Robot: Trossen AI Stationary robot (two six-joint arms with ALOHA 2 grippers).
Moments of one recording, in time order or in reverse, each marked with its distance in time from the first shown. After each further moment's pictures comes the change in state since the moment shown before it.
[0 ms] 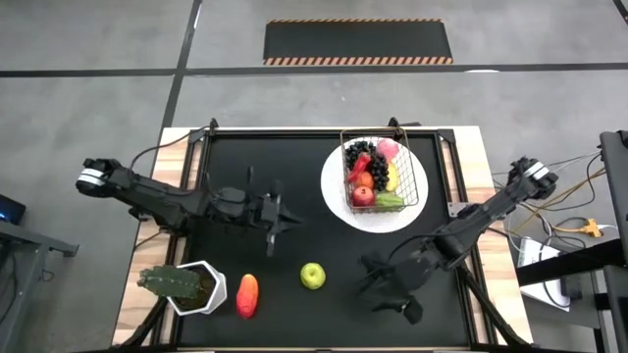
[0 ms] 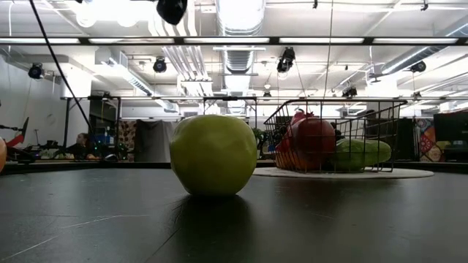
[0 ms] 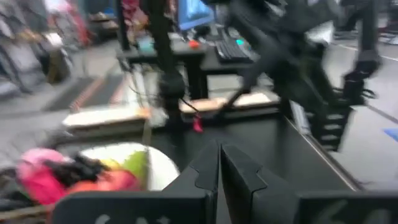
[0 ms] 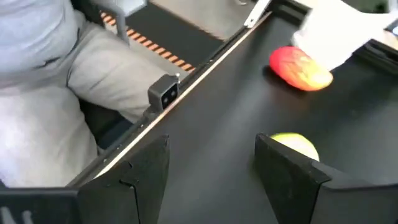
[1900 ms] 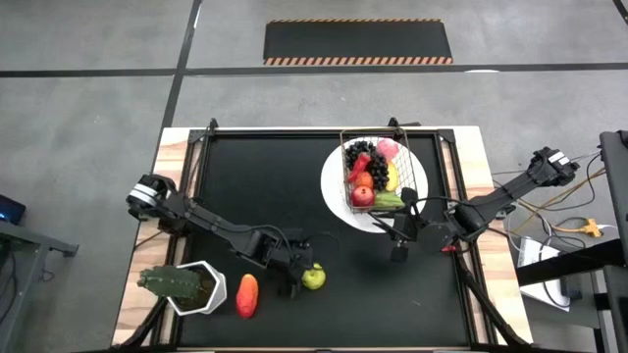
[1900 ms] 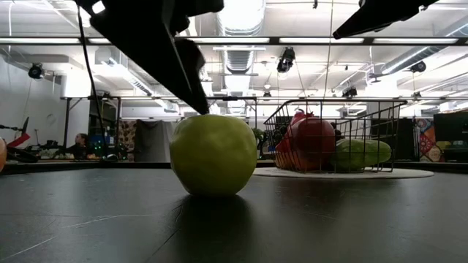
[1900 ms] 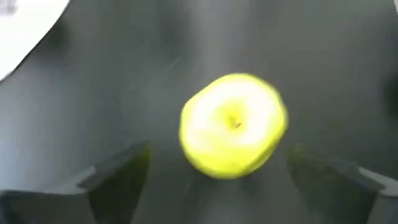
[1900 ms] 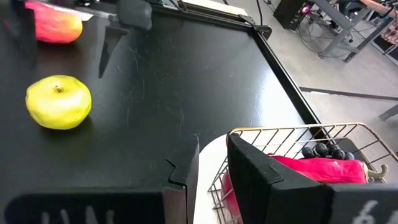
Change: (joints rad) left arm -0.195 0.531 0.440 -0.810 -0.045 -0.359; right arm -0.097 -0.359 -0.351 -0.049 0.732 0.283
